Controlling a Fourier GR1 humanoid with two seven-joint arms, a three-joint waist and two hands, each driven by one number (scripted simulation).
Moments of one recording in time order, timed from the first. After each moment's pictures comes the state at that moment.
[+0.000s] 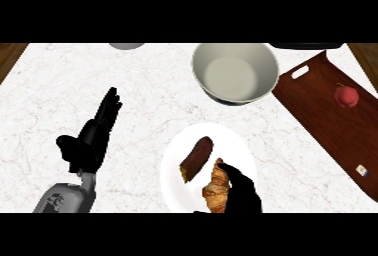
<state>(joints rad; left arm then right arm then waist) -0.15 0.21 -0.21 -1.53 0.11 0.23 0.06 0.09 -0.01 0.77 -1.65 1.12 -0.53 1.05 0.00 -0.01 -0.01</state>
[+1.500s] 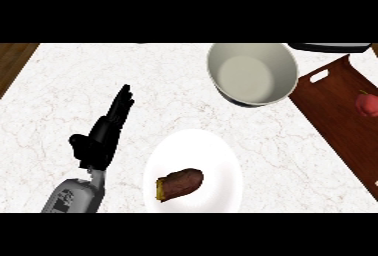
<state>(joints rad) -0.19 0.18 -0.24 -1.52 0.09 0.19 0.06 -0.22 -0.27 1.14 -1.84 0.37 -0.07 -0.09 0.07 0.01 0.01</state>
